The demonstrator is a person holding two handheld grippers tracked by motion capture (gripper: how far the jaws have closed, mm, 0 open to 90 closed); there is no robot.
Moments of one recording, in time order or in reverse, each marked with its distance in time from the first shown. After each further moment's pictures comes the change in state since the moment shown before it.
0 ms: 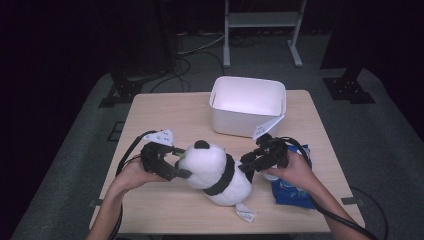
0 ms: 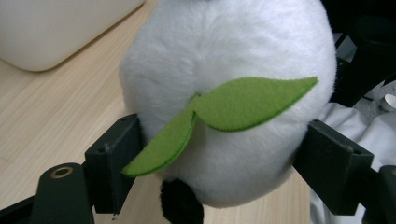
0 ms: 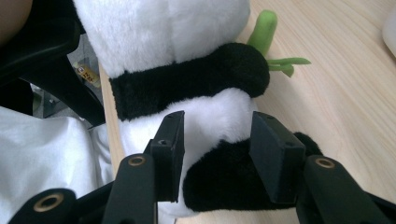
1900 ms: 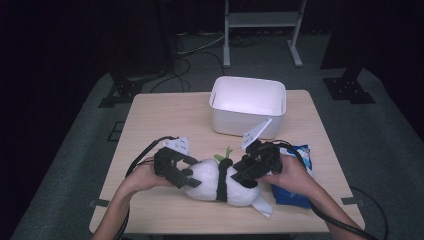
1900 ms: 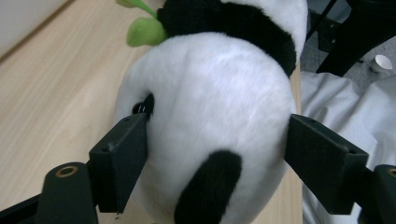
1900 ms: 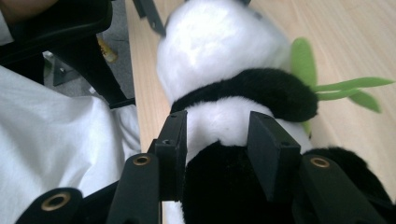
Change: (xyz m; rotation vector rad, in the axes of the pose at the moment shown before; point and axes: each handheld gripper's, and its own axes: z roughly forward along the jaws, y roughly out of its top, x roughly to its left) left arm -0.014 0.011 0.032 0.120 -0.066 0.055; right arm 0.039 0.020 0.004 0.089 0.040 -0.106
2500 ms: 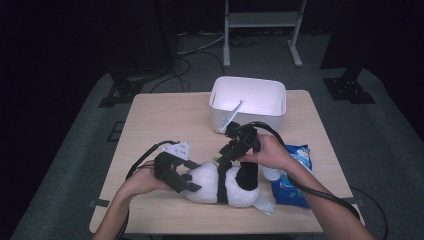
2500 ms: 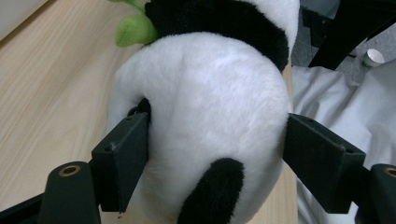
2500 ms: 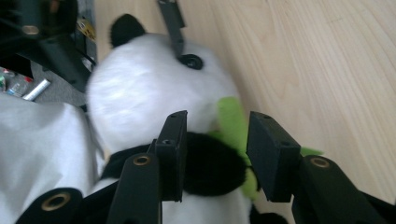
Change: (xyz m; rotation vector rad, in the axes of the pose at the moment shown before) left arm -0.006 -0.005 0.002 -0.004 -0.018 0.038; right arm -0.043 0.054 0.029 0.107 0.002 -0.013
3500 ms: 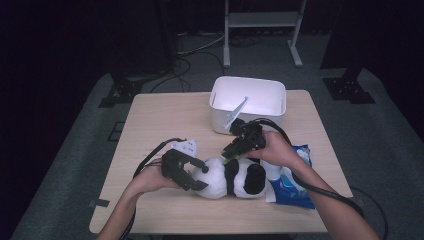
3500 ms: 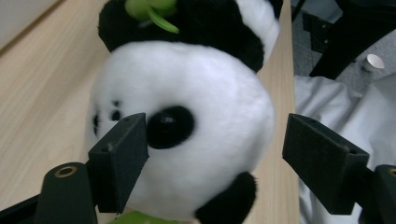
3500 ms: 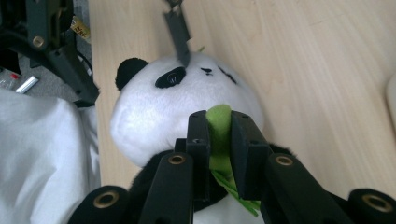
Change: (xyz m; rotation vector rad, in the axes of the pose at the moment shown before) left arm 0.003 0.016 0.012 -0.007 0.006 -0.012; right arm 0.002 -0.004 -0.017 -0.002 -0.041 -0.022
